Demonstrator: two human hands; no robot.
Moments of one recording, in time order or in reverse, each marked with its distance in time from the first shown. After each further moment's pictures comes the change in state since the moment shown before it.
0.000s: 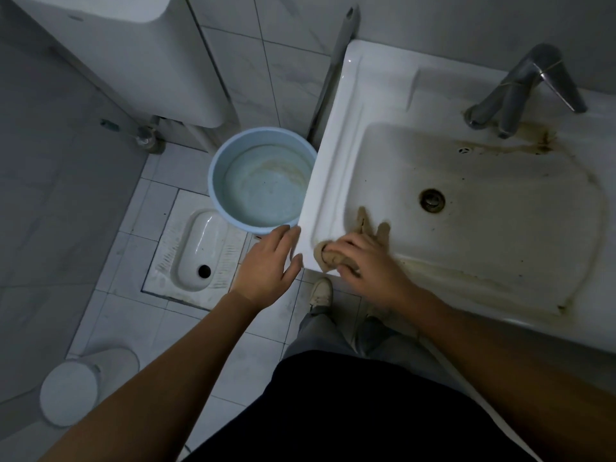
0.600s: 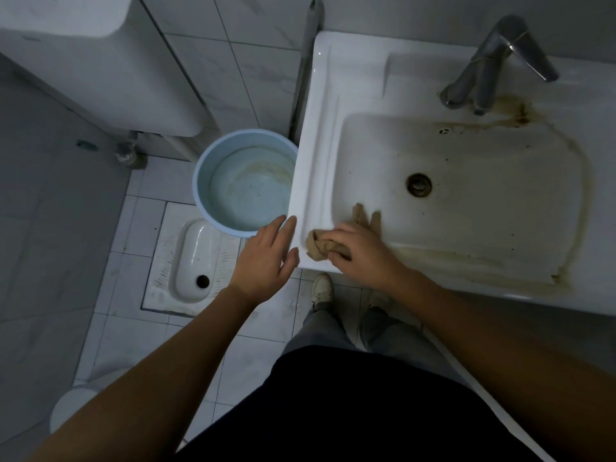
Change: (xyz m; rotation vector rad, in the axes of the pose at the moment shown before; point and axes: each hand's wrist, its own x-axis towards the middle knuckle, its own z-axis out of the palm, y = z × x) left_hand 0.018 -0.001 -0.002 0.077 -0.074 0.064; right_hand 0.012 0.001 -0.001 0.074 0.045 0.097
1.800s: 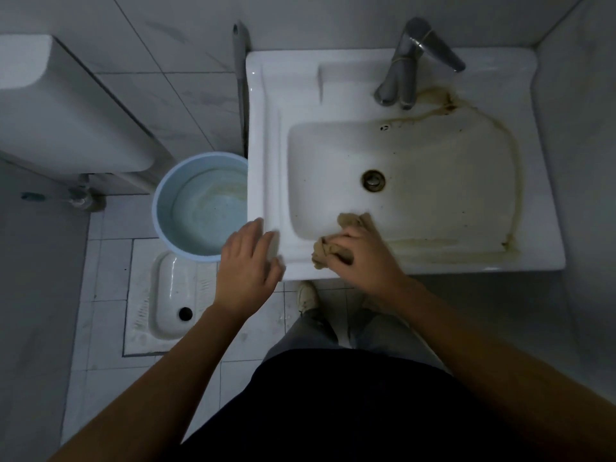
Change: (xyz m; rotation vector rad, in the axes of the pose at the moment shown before) left_hand 0.018 0.028 -0.003 0.138 0.058 0.110; right_hand -0.049 0.026 -0.022 -0.094 0.234 0.226
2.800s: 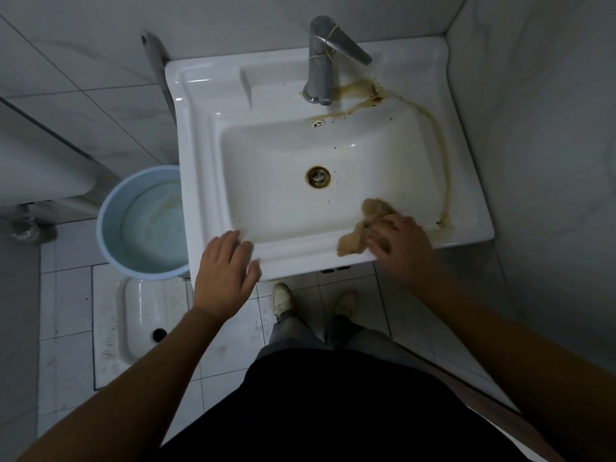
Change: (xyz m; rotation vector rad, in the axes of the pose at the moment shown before) left_hand 0.017 0.041 0.034 -0.012 -0.061 0.111; right_hand -0.077 0.133 -0.065 -0.283 0.147 0.232
